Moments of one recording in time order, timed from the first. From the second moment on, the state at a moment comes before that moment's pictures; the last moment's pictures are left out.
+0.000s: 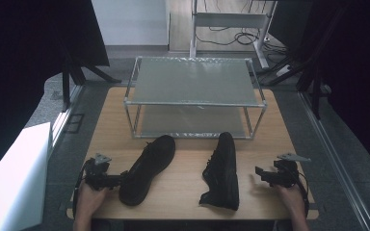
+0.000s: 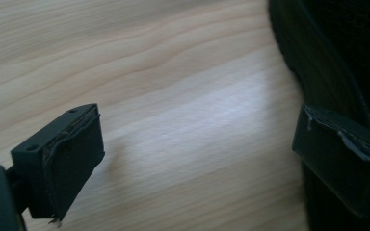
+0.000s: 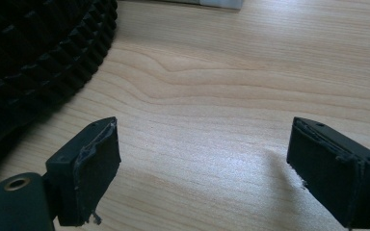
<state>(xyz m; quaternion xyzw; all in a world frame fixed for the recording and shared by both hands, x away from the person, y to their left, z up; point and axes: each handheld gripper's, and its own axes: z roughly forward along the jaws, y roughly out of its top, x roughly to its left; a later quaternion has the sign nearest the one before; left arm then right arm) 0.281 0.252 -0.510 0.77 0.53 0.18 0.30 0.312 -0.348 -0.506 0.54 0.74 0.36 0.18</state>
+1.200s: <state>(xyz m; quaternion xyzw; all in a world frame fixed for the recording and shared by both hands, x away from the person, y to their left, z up) 0.279 0.194 -0.505 0.78 0.48 0.19 0.35 0.312 -0.348 -0.499 0.54 0.74 0.37 0.16</state>
